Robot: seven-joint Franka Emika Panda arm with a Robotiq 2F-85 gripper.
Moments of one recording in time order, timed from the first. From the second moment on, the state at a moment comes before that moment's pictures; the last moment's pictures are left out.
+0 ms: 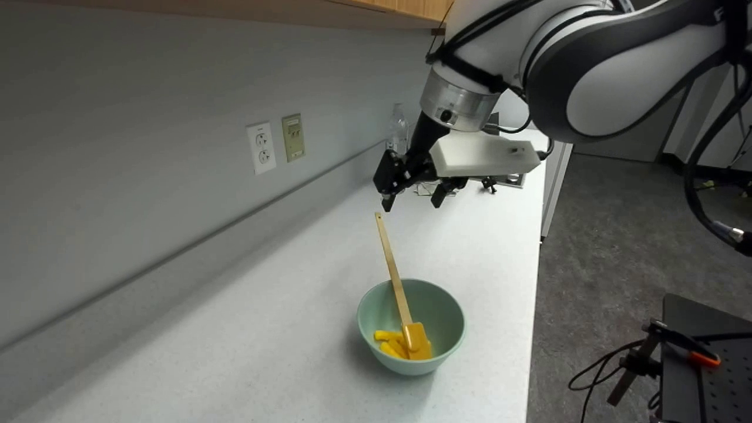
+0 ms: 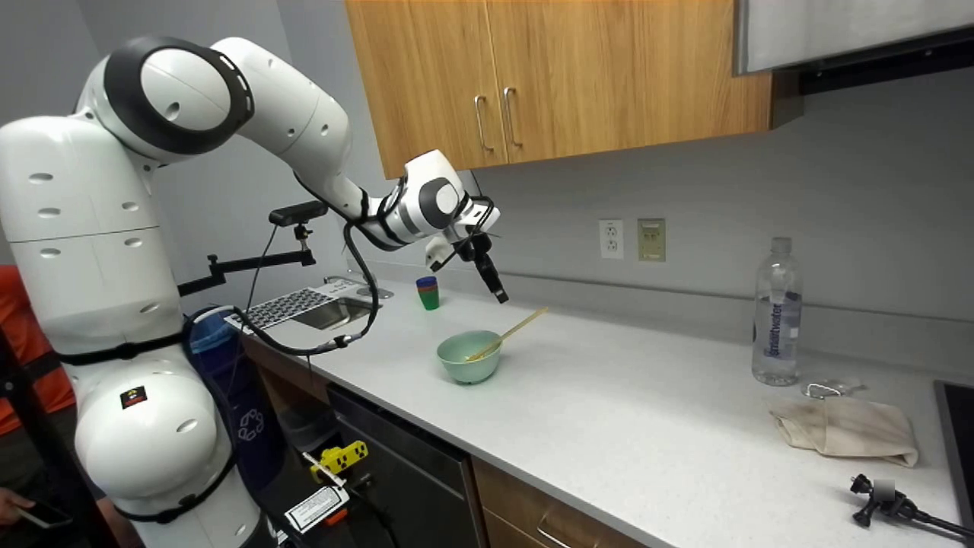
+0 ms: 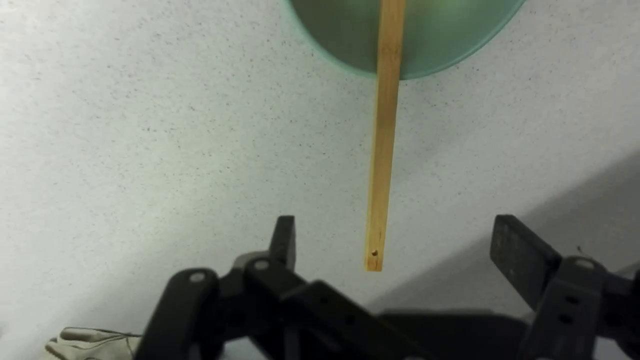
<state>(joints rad) 0.14 0.10 0.15 -2.16 -0.34 2.58 1.05</state>
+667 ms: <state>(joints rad) 0.14 -0.12 0.15 -2.28 -0.24 2.50 0.83</state>
